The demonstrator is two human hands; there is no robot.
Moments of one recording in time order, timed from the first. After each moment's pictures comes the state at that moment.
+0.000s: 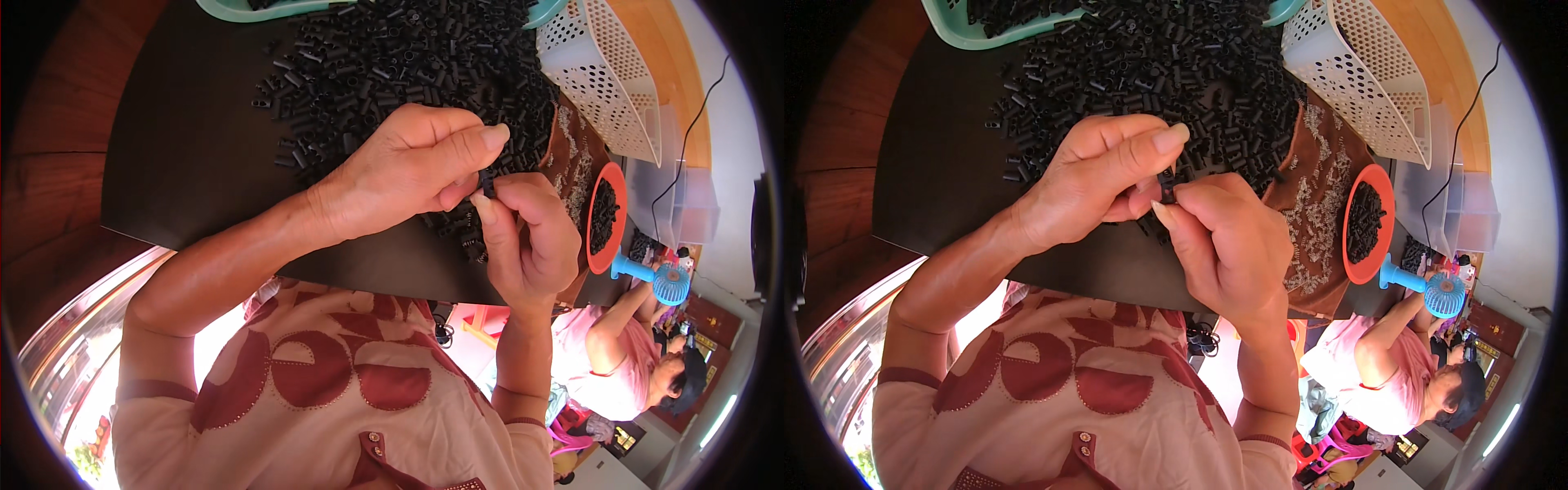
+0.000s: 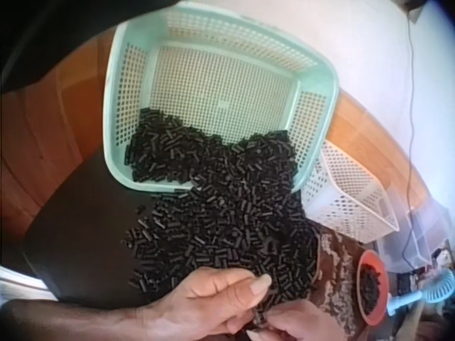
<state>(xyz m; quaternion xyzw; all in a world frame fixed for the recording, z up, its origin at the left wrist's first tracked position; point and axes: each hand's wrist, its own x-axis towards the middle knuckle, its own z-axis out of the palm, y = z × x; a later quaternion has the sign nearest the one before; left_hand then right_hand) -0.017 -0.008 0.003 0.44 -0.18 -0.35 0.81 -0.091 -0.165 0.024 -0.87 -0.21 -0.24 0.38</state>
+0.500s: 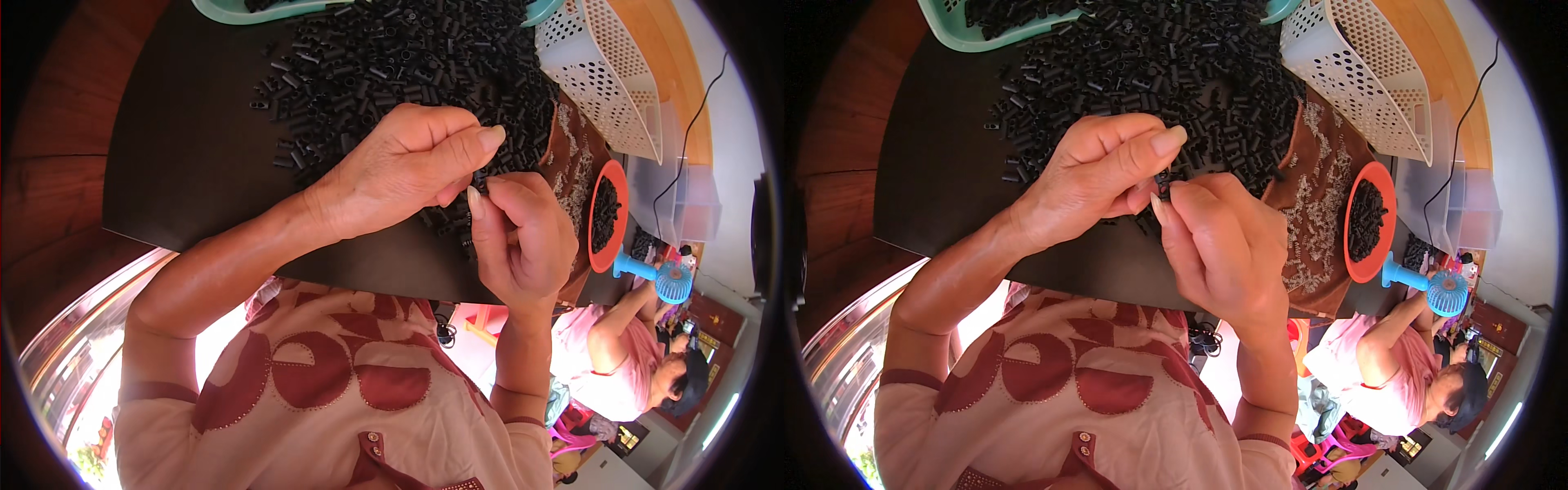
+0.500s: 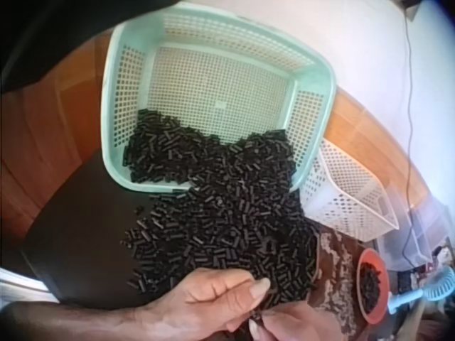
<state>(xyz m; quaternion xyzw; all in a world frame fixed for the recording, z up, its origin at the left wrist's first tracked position) -0.014 -0.011 -0.001 0.47 -0.22 -0.32 0.79 -0.092 -0.162 0.030 -0.90 -0.20 -0.24 0.30</state>
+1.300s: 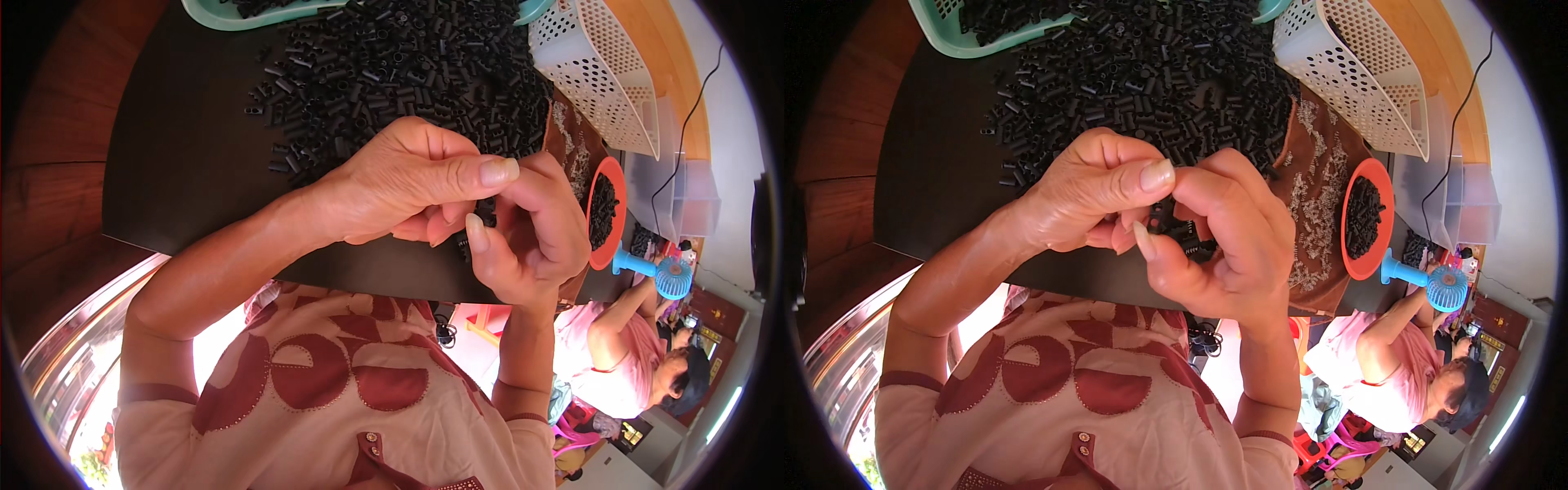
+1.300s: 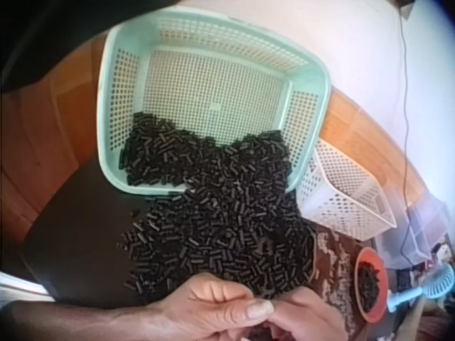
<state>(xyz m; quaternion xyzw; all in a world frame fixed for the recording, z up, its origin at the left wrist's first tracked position) -0.015 -0.009 0.005 0.38 -0.16 -0.47 0.78 -0.082 -0.171 0.037 -0.86 -0.22 -0.22 0.40</state>
